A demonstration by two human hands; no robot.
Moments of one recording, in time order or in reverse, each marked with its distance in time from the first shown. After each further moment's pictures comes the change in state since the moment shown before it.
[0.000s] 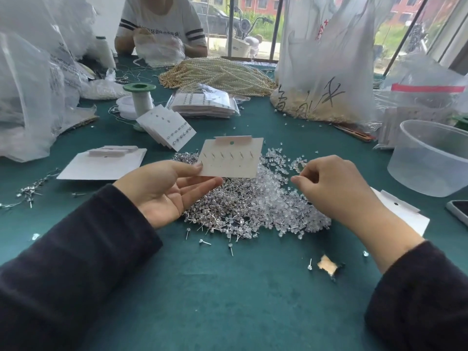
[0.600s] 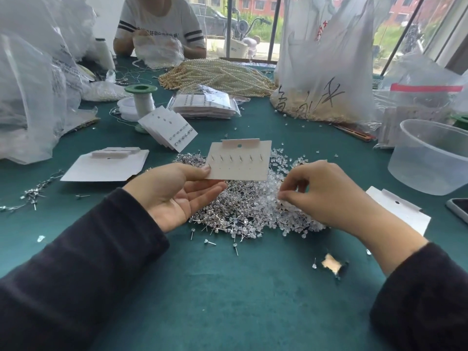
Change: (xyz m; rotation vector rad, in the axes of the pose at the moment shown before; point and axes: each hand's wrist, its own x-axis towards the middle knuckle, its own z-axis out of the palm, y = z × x) left_hand -0.004 -0.004 0.003 0.057 -0.004 -0.002; right_hand -0.008 -0.014 -0.002 0.098 -0.154 -0.195
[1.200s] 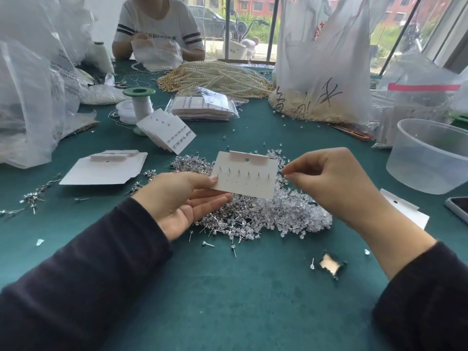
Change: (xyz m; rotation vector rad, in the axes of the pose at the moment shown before) left_hand -0.003 -0.010 0.009 0.089 0.031 0.067; right_hand -0.001 -0.005 -0.009 0.346 0.185 0.176
